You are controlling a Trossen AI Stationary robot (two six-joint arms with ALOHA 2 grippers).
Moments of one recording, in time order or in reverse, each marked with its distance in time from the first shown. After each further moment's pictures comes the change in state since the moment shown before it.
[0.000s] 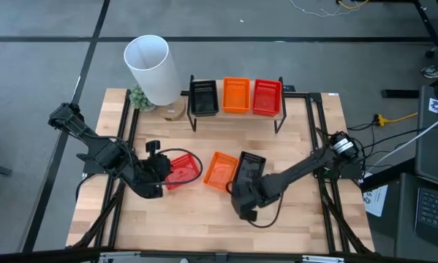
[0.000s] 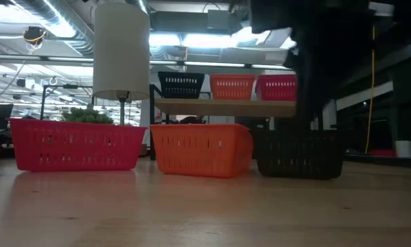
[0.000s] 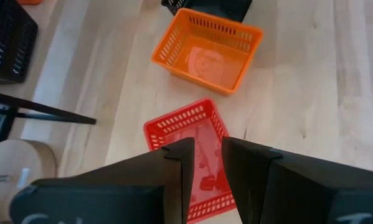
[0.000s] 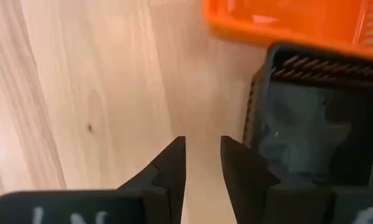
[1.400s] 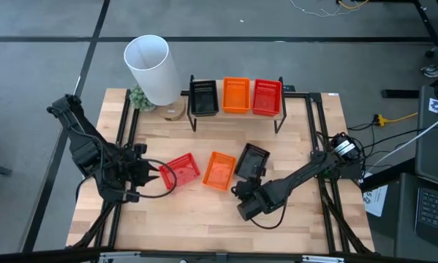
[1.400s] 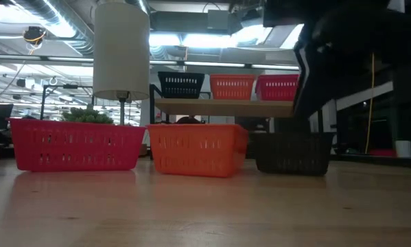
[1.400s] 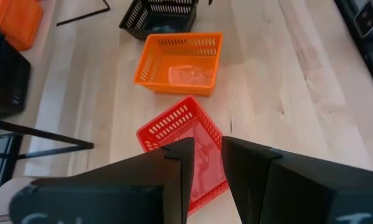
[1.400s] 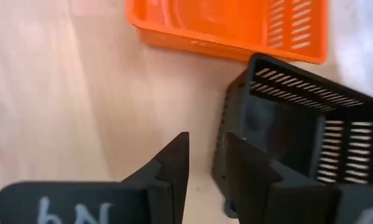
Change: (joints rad) left arm -0.242 -0.186 -0.137 0.016 -0.112 0.065; right arm 0.047 -0.002 -0.039 -0.060 0.317 0.053
